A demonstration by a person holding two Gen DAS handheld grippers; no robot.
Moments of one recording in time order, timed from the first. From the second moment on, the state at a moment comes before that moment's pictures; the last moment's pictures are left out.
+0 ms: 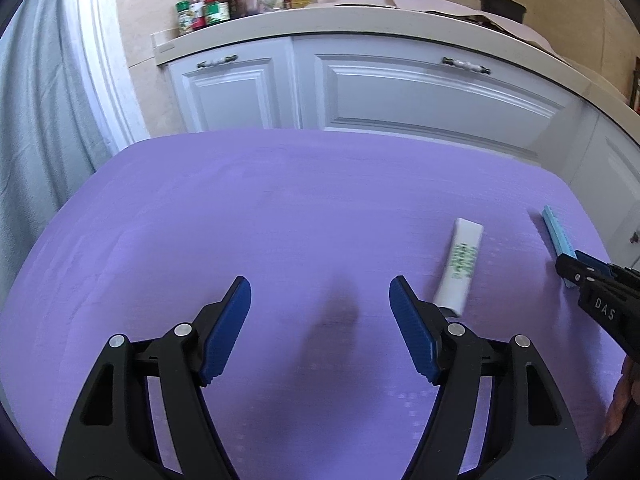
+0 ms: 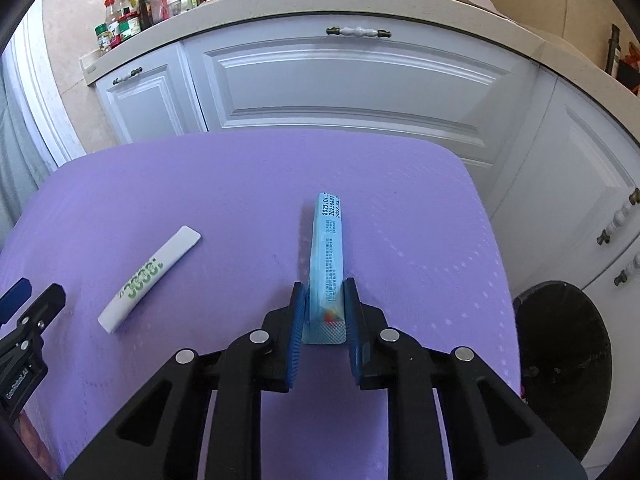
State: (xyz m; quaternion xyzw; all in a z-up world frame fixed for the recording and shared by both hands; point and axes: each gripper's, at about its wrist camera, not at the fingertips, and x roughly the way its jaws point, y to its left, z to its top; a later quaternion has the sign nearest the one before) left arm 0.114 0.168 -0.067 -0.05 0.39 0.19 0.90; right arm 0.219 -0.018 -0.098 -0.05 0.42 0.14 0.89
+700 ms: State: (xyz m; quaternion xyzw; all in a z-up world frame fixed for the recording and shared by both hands) left arm 0.159 0.114 -0.085 0.00 0.44 0.12 0.89; right arm 0.196 -0.068 -0.096 -0.02 0.42 0.13 0.90
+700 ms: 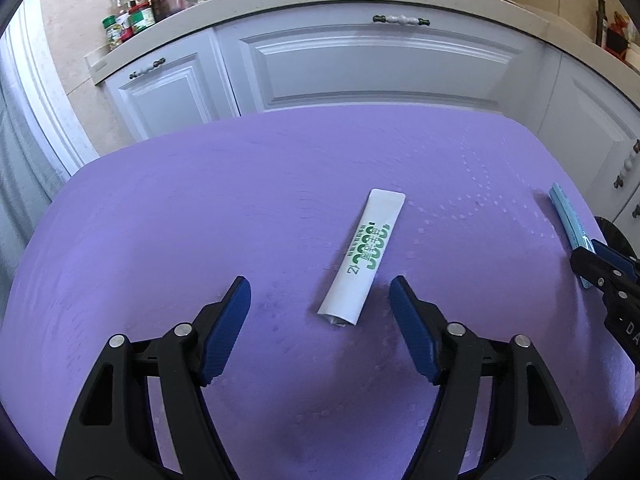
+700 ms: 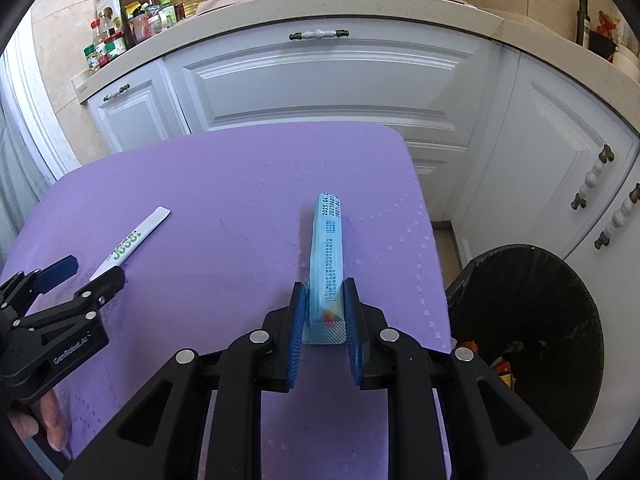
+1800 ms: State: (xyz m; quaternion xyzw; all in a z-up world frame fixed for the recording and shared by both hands) left arm 0.108 0.114 -0.050 -0.03 0.38 0.11 0.92; right arm 0.164 -0.068 -0.078 -0.04 0.39 0.14 0.91
